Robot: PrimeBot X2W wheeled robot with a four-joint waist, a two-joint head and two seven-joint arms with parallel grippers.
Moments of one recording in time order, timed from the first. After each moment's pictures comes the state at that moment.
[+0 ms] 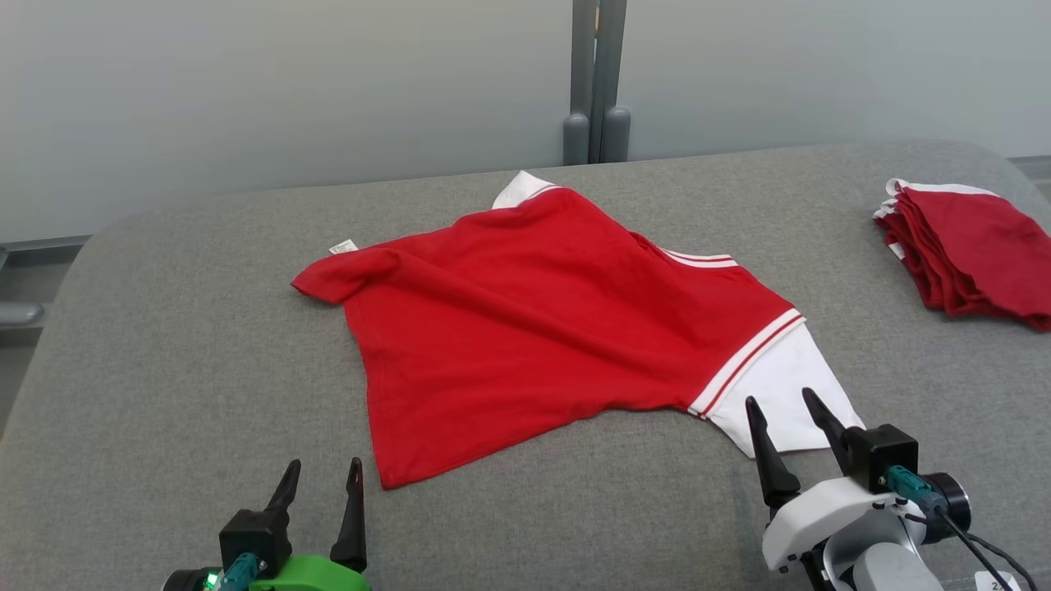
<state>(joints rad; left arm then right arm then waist) -0.03 0.05 -0.11 0.45 -0.17 -0.06 -0.26 -0.13 -0.05 0.05 0.45 0.09 0.13 -0.26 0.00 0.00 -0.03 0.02</state>
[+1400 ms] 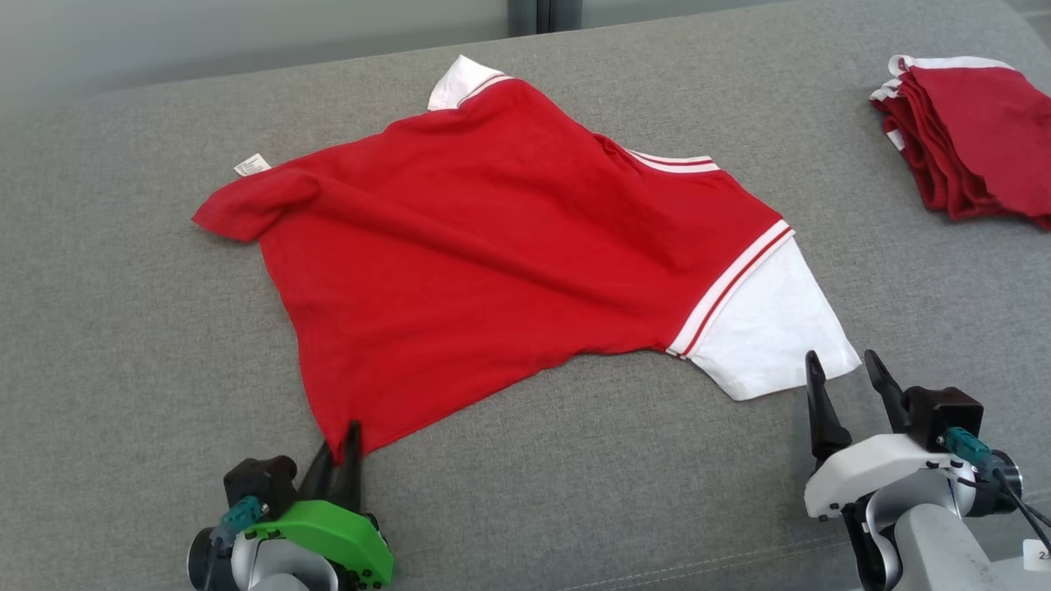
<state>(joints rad) -0.21 0.05 -0.21 0.66 -0.39 -0.10 -0.27 -0.21 -0.05 -0.09 0.49 0.11 0.13 -0.26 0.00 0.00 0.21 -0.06</state>
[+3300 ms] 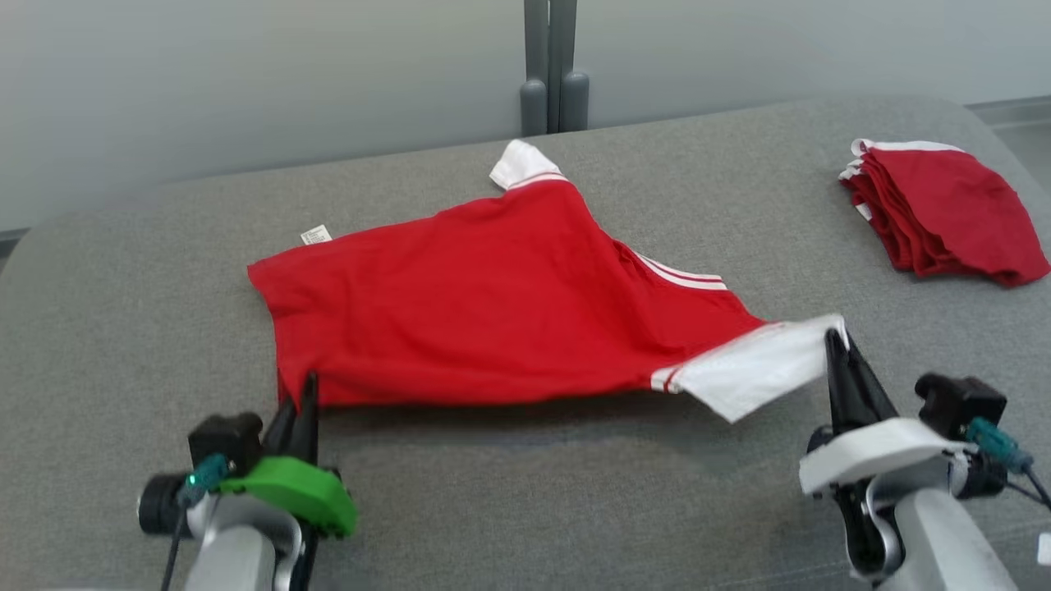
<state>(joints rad) -0.22 0.07 -0.11 0.60 -0.24 -0.11 -0.26 -0.17 -0.07 -0.03 0.42 0.31 0.13 -0.26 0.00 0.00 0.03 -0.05</state>
